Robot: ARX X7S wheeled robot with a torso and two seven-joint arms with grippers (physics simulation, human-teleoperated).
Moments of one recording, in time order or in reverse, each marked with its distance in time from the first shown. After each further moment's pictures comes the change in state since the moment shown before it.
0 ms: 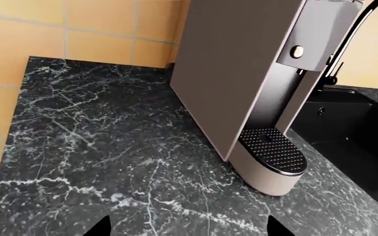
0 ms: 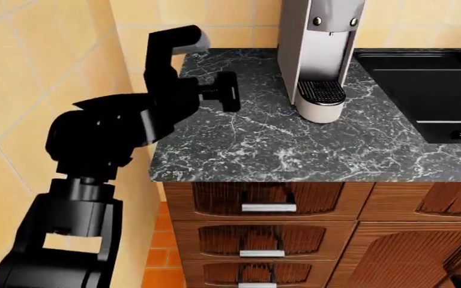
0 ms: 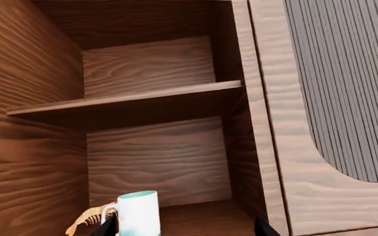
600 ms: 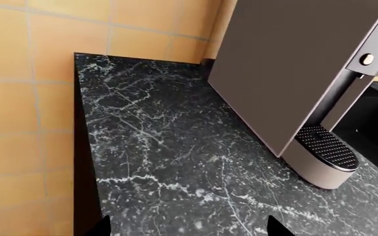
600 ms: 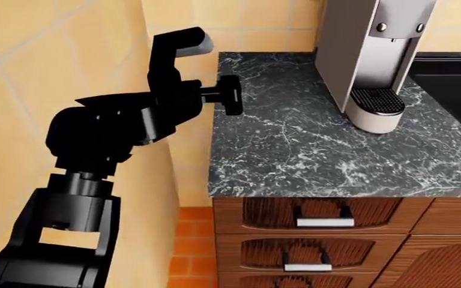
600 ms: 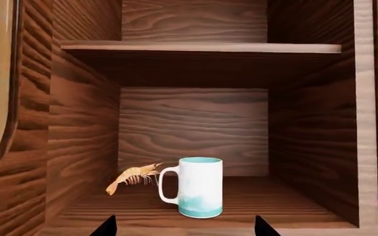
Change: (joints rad) left arm -0.026 -0.010 0.030 -0.042 -0.055 -0.025 -0.001; right arm 0.068 -0.046 -0.034 0.182 -0.128 -0.002 -0.082
